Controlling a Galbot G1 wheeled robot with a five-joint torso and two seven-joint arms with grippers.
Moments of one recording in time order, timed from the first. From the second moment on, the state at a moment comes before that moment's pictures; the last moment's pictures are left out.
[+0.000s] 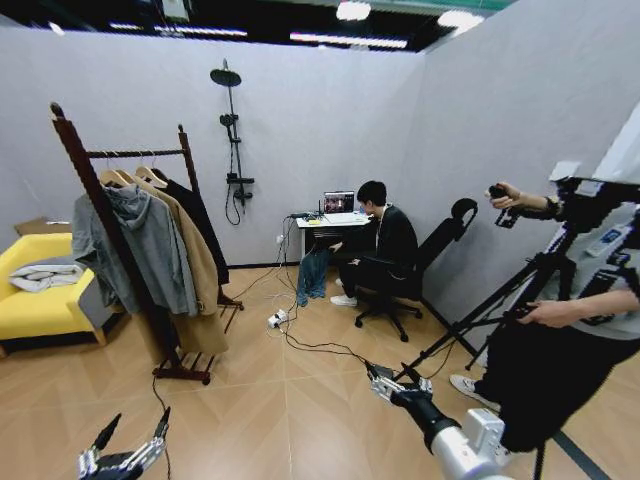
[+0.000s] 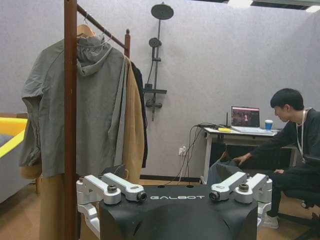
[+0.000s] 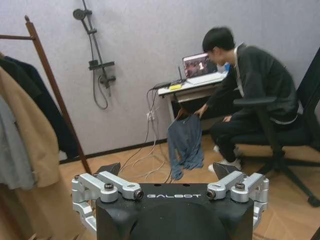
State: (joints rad) left arm 1.94 -1.35 -0.90 -2.27 -0.51 -0.14 0.13; right arm -1.63 1.30 0.61 2.45 0.54 -0.43 0.17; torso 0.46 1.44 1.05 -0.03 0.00
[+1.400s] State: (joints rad) left arm 1.94 -1.35 -0.90 -2.27 -0.51 -0.14 0.13; right arm -1.57 1.20 0.80 2.30 0.54 0.02 0.06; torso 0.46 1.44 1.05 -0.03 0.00
